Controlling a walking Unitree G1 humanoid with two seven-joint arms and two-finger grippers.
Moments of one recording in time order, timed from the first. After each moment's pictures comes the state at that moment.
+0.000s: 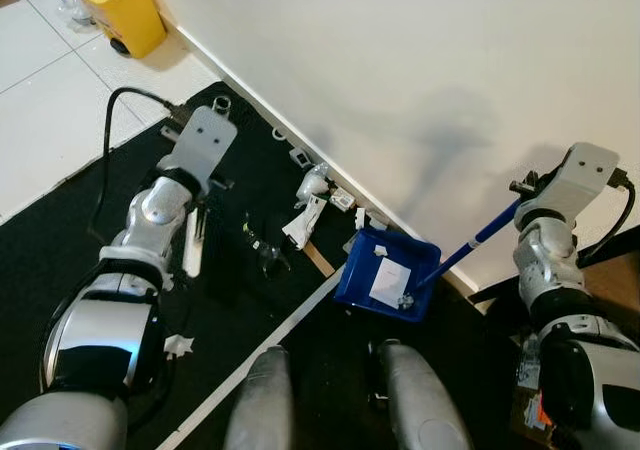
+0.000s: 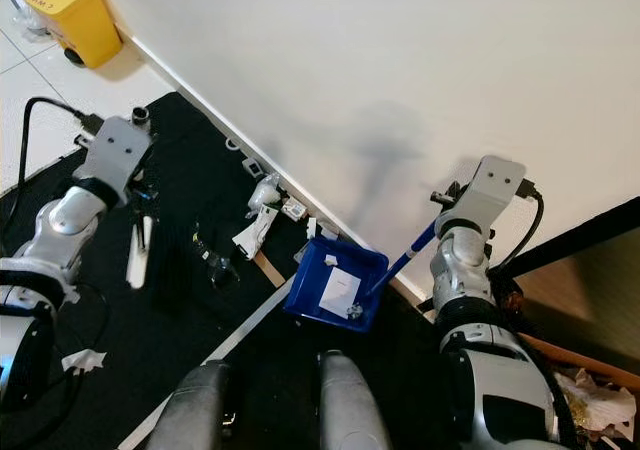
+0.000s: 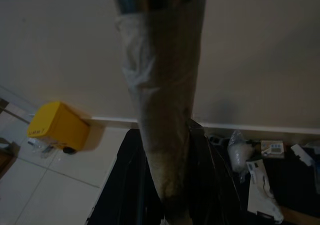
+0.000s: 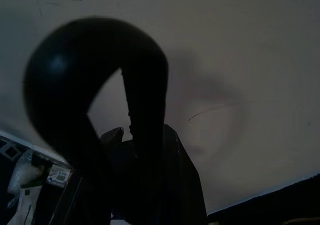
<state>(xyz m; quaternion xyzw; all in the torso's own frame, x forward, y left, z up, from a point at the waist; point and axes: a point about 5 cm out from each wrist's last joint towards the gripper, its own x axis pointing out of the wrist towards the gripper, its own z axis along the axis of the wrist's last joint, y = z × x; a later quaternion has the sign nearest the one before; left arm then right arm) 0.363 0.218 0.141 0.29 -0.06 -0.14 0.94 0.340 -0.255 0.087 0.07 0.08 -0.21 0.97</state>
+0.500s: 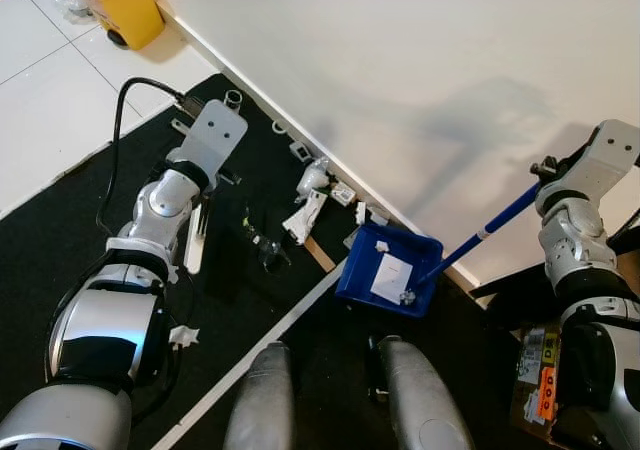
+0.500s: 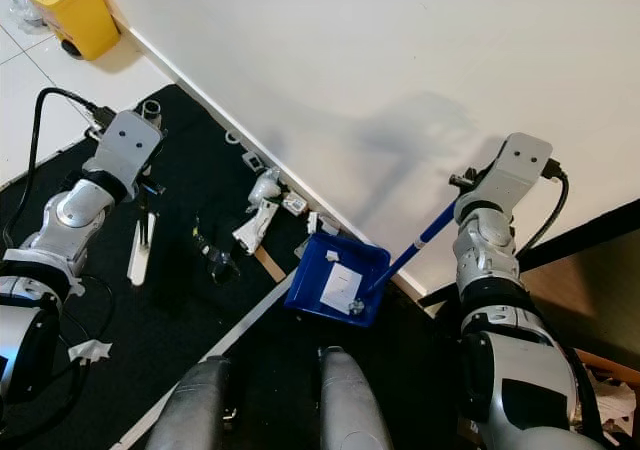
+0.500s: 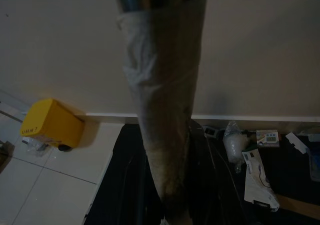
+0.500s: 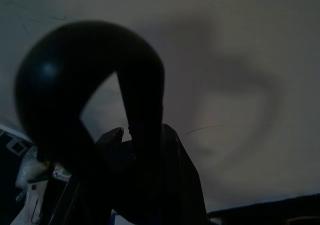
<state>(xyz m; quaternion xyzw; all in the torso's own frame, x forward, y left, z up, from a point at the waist) 0.365 0.216 0.140 0.31 -0.05 -0.15 0.94 0.351 -0.269 0.105 0.09 0.09 -0.19 0.97</state>
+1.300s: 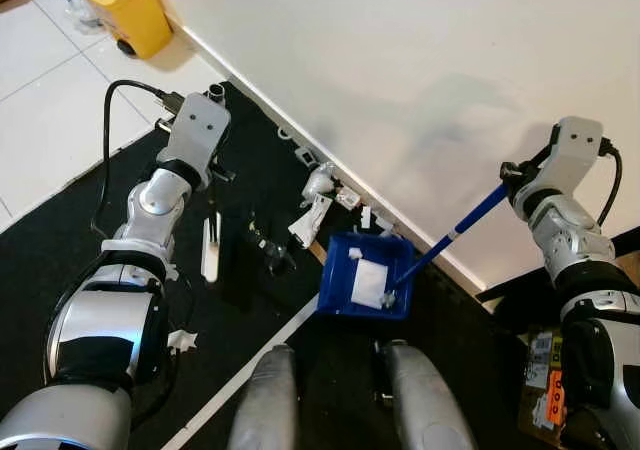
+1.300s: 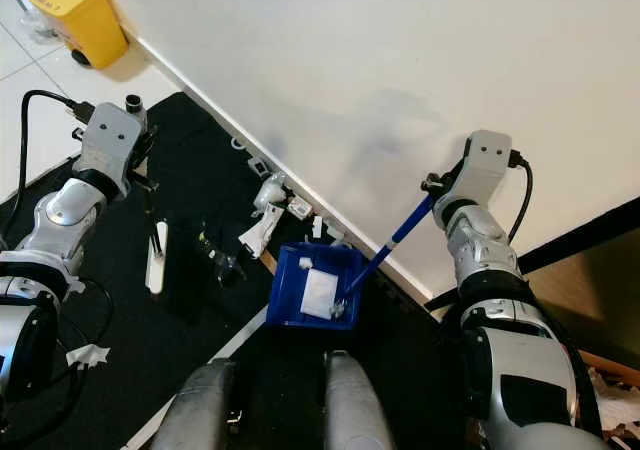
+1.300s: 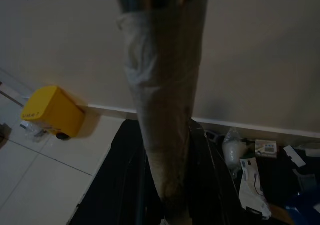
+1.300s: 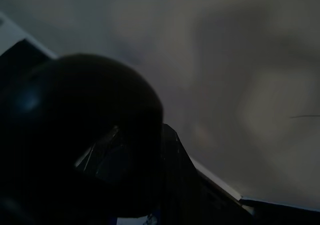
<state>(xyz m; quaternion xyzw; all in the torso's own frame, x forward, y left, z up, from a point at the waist) 0.364 0.227 0.142 0.25 -0.04 -0.13 0.96 0.355 -0.246 0.096 0.07 0.16 -0.04 0.98</state>
